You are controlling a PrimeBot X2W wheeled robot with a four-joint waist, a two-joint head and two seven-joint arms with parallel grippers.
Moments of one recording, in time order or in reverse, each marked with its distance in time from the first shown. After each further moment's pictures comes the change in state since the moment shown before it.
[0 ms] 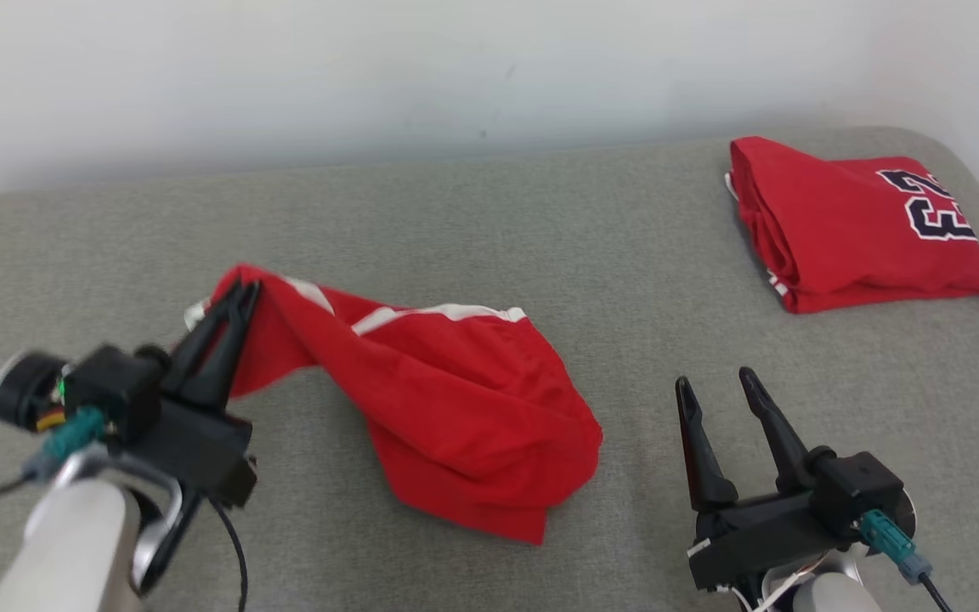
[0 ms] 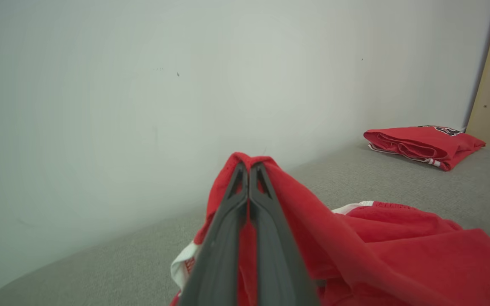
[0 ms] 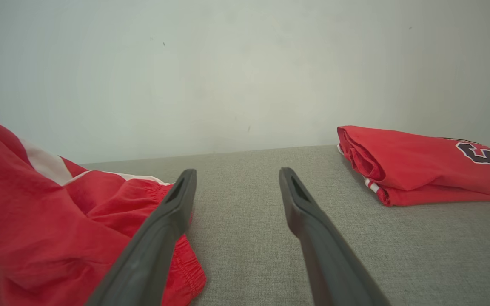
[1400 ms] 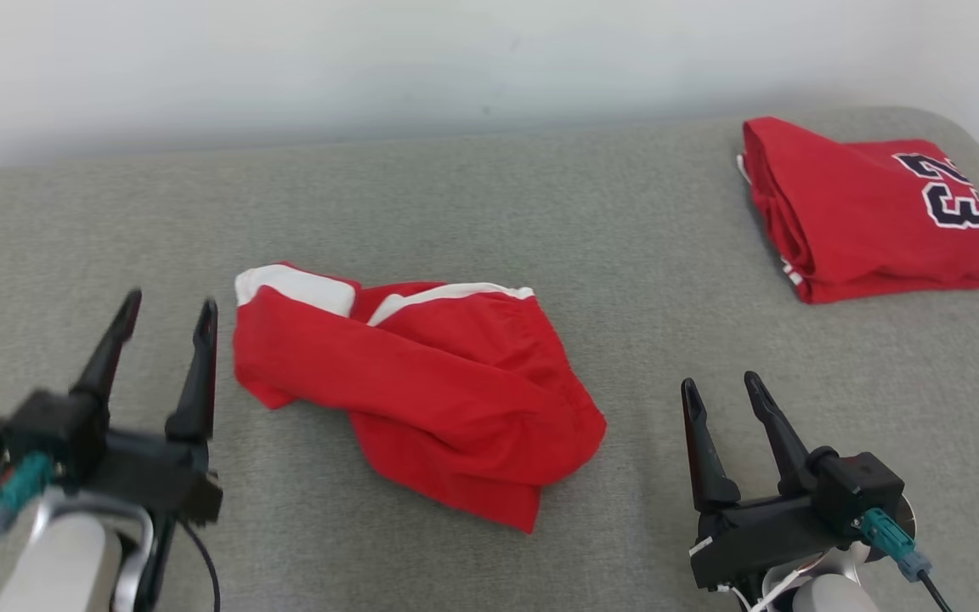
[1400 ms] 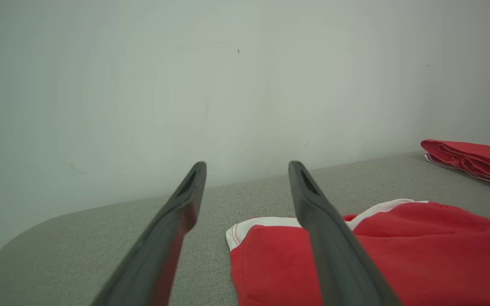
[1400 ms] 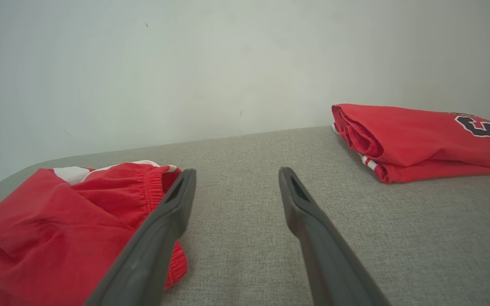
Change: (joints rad) left arm -0.021 0.053 -0.041 0.134 -0.155 0.156 -0.154; right arm -0.014 0.021 -0.029 0.033 0.003 0.000 0.000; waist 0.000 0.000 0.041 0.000
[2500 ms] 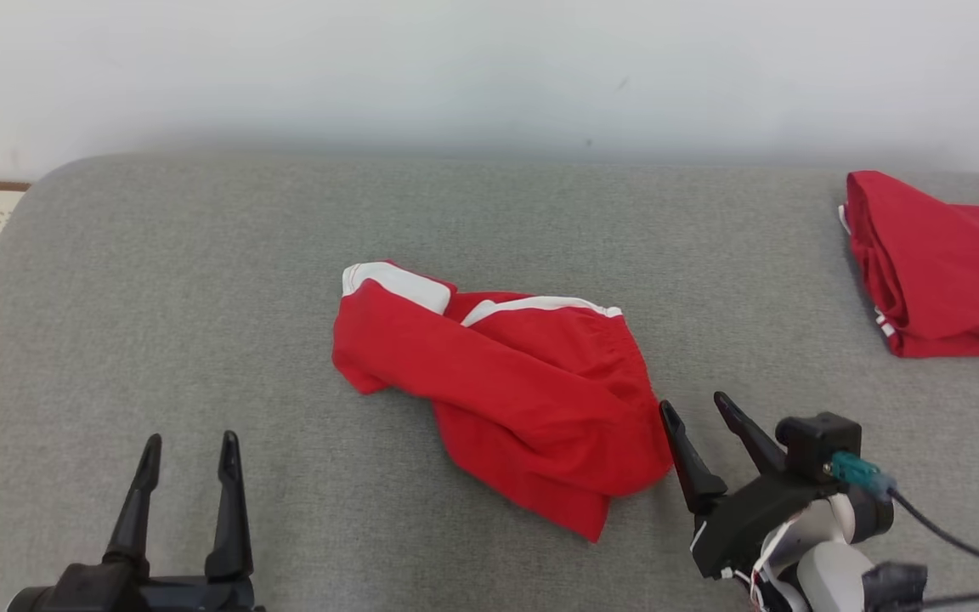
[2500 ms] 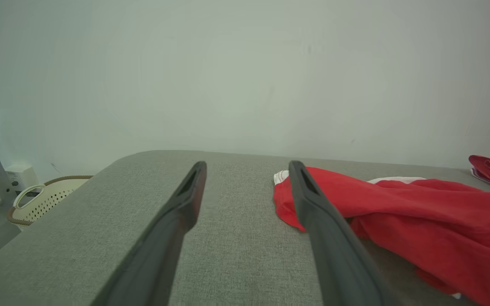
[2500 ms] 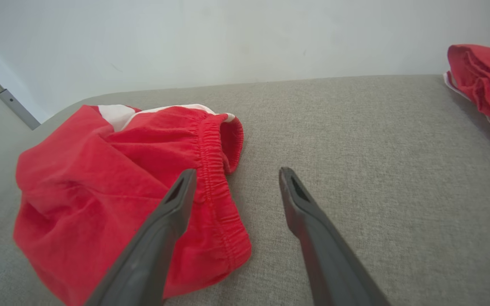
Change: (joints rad) left arm 0.407 -0.205 0.181 -0.288 0.151 0.090 0.000; right arm -0.125 -0.131 0.163 0.209 0.198 0.000 0.147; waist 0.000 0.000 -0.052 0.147
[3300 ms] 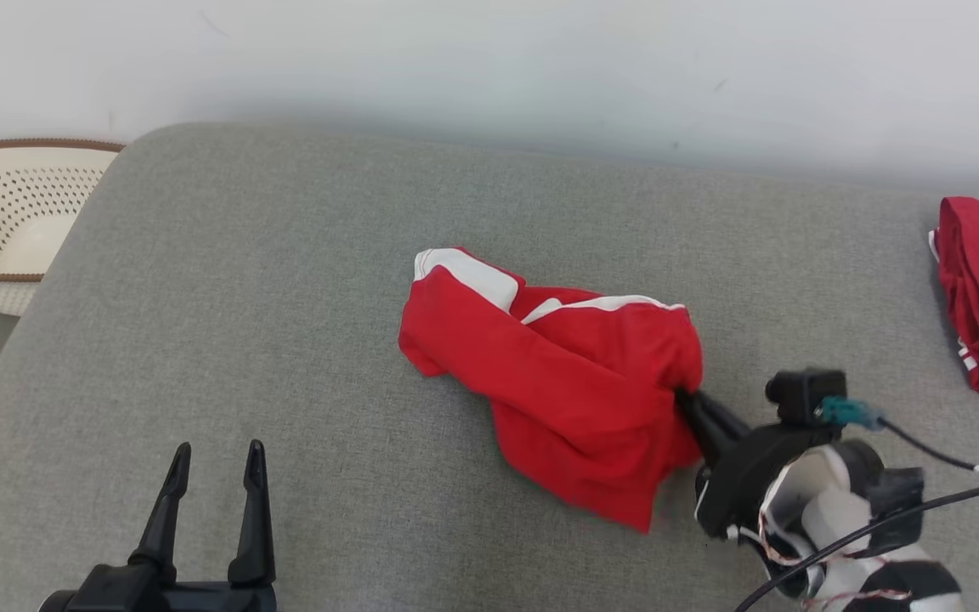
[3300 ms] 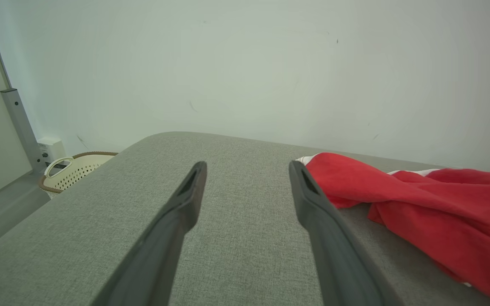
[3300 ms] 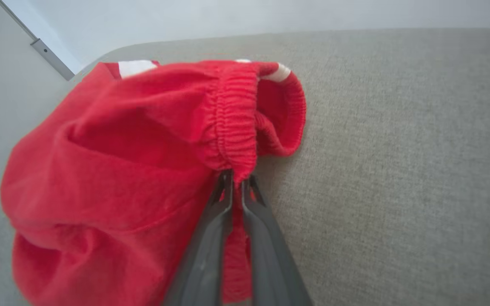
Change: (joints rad) left arm -0.004 -0.083 0.041 0.053 0.039 -0.085 0.000; right arm -0.198 -0.113 0.267 0.214 0.307 0.000 0.068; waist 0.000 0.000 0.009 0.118
